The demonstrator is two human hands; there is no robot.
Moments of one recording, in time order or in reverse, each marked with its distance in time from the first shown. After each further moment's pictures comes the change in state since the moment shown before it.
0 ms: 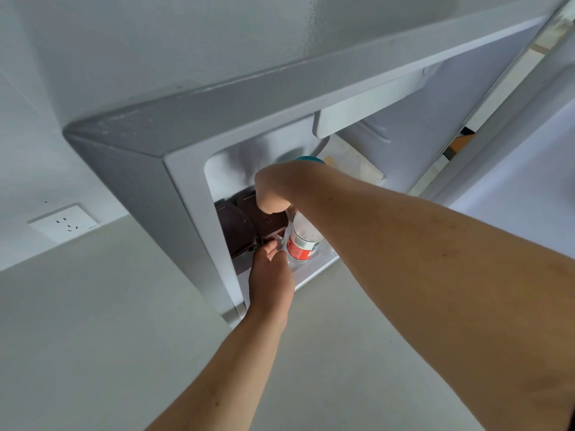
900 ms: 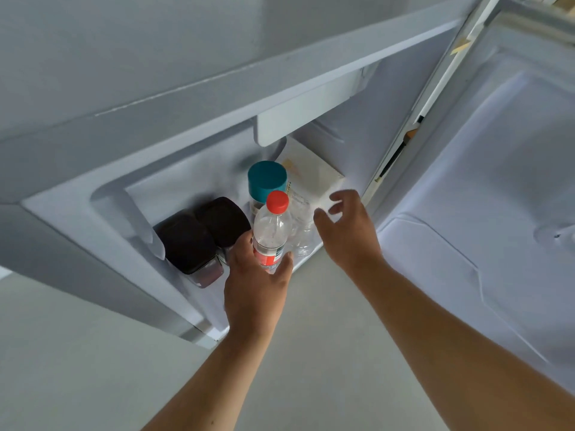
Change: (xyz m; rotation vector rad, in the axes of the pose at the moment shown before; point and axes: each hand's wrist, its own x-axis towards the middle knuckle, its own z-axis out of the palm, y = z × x) left_hand -0.026 0.005 0.016 0.504 0.104 0.583; right_hand -0.074 0.098 0.154 1.003 0.790 0.561
